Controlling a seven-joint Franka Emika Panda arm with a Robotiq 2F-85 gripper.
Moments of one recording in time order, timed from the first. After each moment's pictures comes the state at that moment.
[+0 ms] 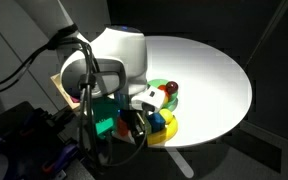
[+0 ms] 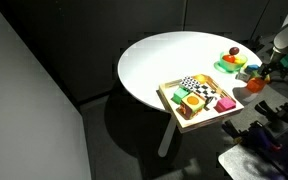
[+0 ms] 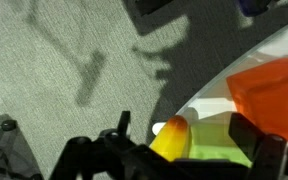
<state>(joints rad) -0.23 0.38 -0.32 -2.53 -0.14 2.79 0.10</state>
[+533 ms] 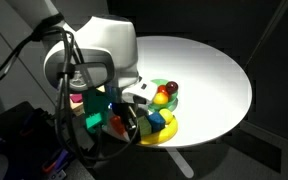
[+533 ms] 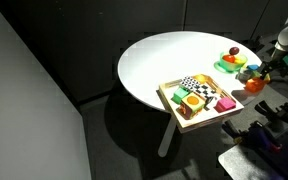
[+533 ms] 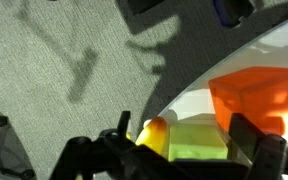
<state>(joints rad) -0.22 0.28 -0.30 -2.60 -0.14 2.79 0.10</state>
